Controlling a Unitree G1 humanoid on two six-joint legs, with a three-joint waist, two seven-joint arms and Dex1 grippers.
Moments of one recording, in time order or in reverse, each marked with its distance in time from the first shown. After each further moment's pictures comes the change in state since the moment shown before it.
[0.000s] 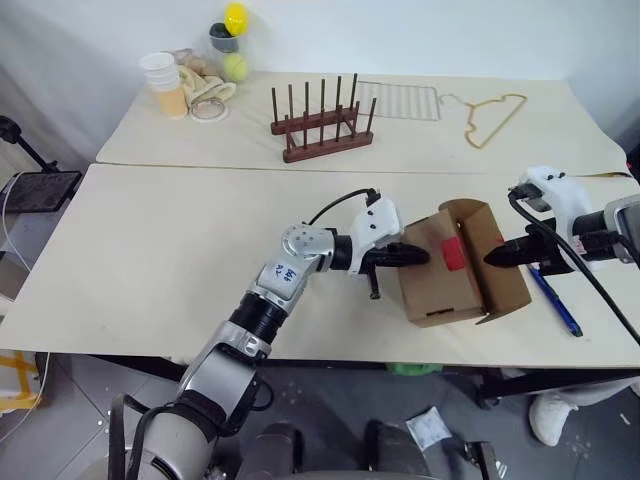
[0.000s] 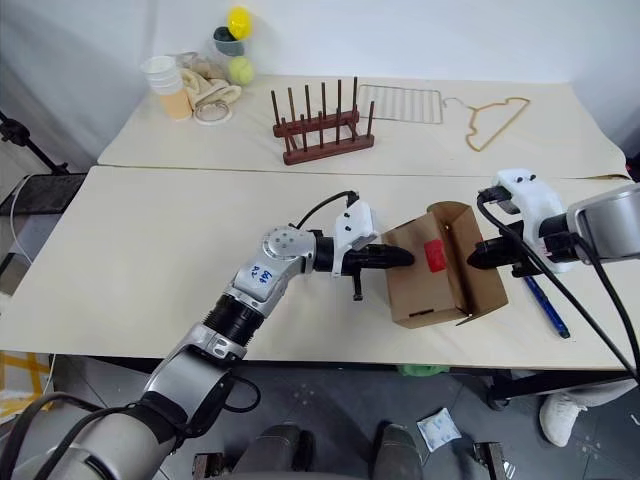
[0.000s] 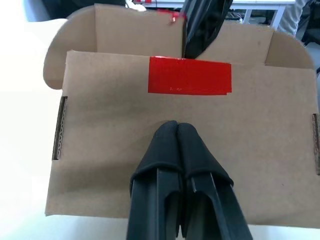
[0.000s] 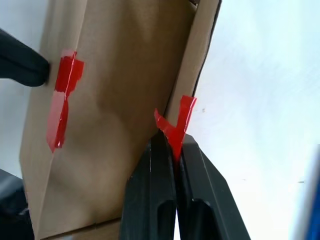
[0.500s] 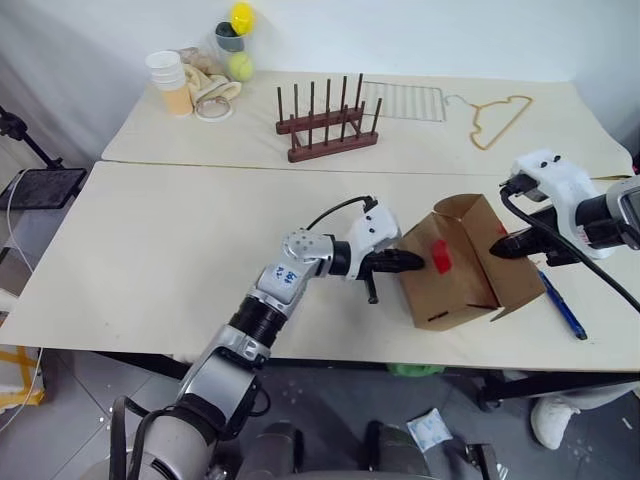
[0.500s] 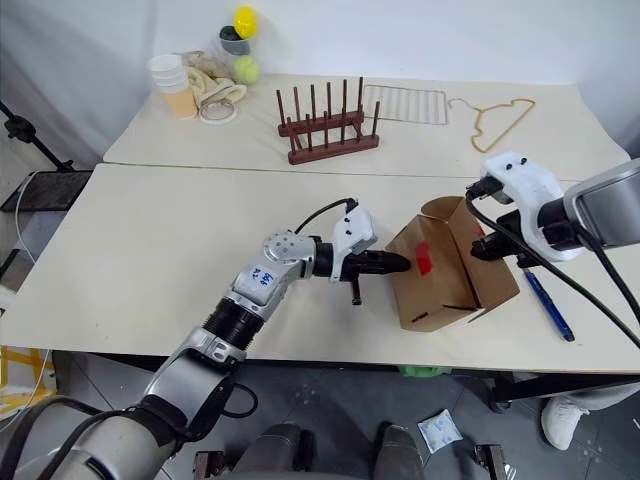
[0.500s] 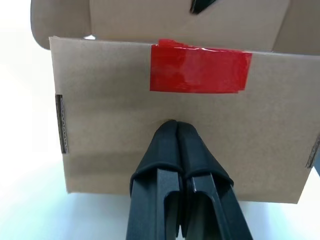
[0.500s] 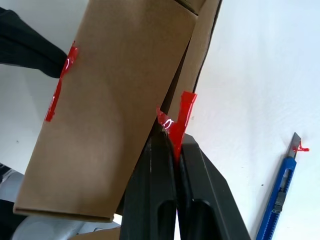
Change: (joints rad) left arm 0.021 0.015 -0.006 -0.037 0.029 0.099 0.017; right arm -0.157 -0.060 0.162 -0.081 0.062 0.000 -0.034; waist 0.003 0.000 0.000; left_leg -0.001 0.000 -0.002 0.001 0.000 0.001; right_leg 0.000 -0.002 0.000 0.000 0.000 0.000
